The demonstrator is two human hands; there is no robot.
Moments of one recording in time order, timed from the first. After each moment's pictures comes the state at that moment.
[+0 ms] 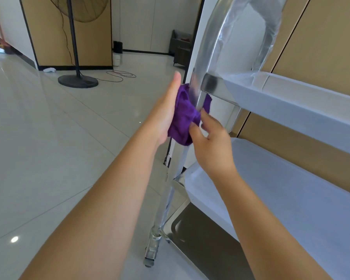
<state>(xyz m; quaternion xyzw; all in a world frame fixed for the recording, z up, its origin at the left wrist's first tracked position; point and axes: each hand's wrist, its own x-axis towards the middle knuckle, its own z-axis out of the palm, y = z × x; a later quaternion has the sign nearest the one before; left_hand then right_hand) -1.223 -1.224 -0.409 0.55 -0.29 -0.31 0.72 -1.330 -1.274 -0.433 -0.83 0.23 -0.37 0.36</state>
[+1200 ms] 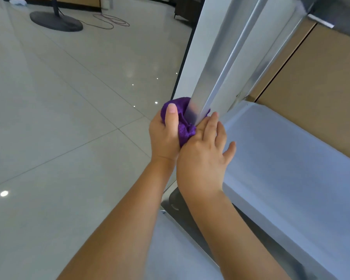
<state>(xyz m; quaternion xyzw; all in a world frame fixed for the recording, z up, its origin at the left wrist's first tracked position) -1.233 -1.263 -0.580 0.52 -0.20 -0.09 0.83 -1.306 -1.255 -0.555 -0.89 0.41 -0.17 -0.03</state>
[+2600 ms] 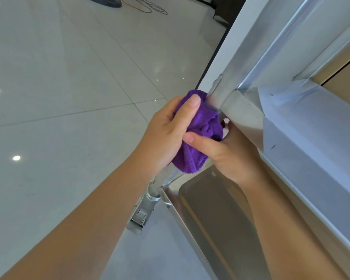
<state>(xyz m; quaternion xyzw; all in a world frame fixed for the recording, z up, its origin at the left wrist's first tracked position) -1.234 -1.230 -0.680 0.54 -0.28 -0.17 0.77 -1.304 -1.328 -0.644 -0.80 0.03 -0.13 0.59</state>
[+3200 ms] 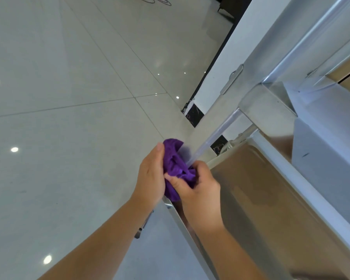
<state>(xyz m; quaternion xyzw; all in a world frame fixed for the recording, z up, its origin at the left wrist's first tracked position) -1.251 -1.248 -0.788 0.57 -0.08 -0.18 0.80 -1.326 -1.310 -0.756 -0.83 0.22 -0.20 0.47</state>
